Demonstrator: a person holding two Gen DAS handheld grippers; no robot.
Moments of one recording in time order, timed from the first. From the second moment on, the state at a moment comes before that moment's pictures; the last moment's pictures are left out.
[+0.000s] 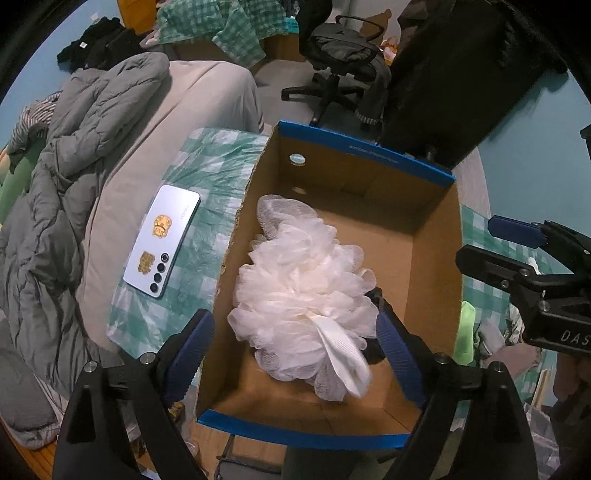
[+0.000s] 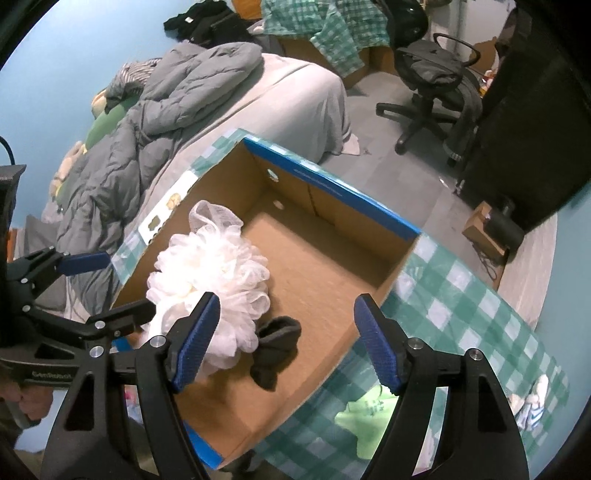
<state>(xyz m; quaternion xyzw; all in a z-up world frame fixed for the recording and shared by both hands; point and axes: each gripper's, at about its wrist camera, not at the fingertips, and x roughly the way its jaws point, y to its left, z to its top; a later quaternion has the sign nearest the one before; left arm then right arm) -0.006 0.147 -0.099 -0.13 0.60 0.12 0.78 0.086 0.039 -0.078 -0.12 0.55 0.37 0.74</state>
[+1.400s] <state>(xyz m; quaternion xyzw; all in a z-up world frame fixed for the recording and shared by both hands) 0.032 0.001 -0.083 -0.03 0.60 -0.04 0.79 0.064 -0.170 -0.081 -0.01 0.59 0.19 0.78</state>
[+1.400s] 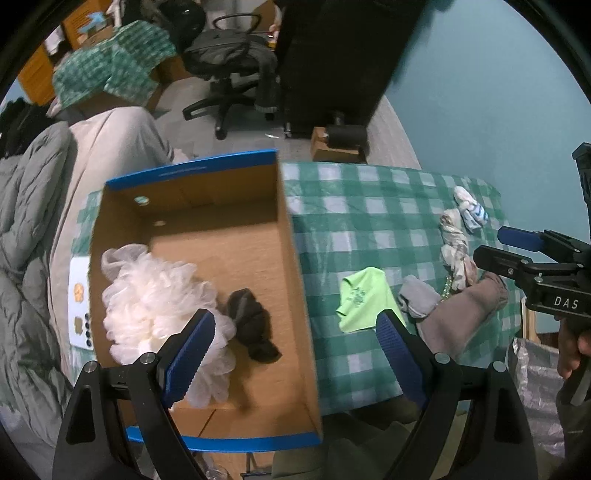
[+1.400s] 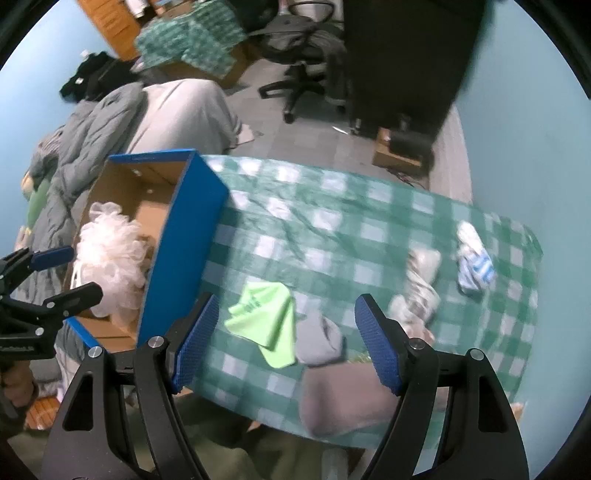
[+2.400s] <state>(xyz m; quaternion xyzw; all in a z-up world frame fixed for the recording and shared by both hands) 0.041 -0.099 -0.134 0.05 0.64 -0.13 0.75 -0.003 -0.311 -0.142 0.12 0.64 0.02 0.75</state>
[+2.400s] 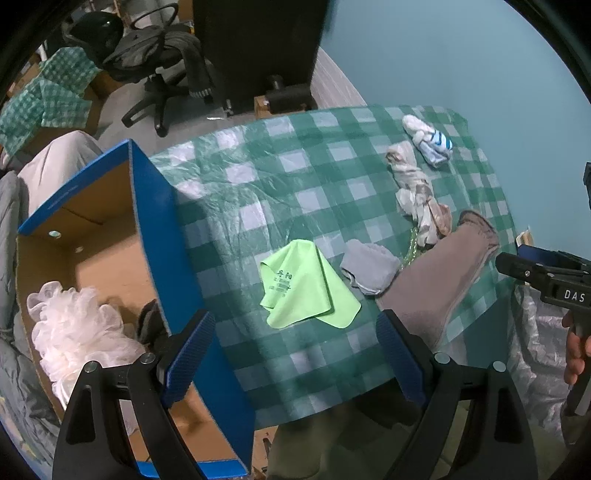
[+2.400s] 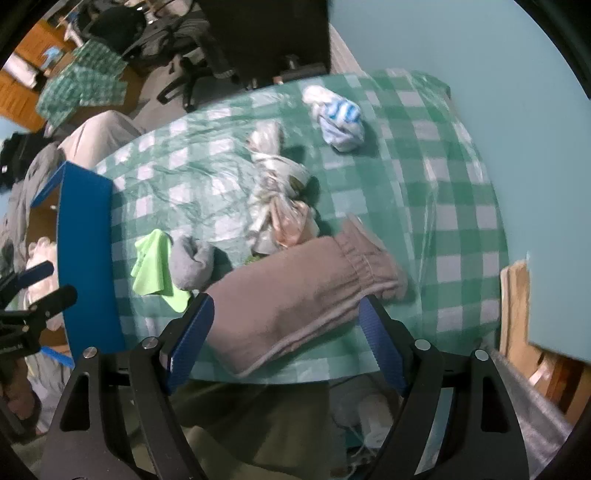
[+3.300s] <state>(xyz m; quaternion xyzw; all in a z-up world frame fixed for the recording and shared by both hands) 0.057 -0.115 -0.208 0.03 0.69 -0.10 0.72 0.005 -0.334 -0.224 0.25 0.67 -0.05 0.70</state>
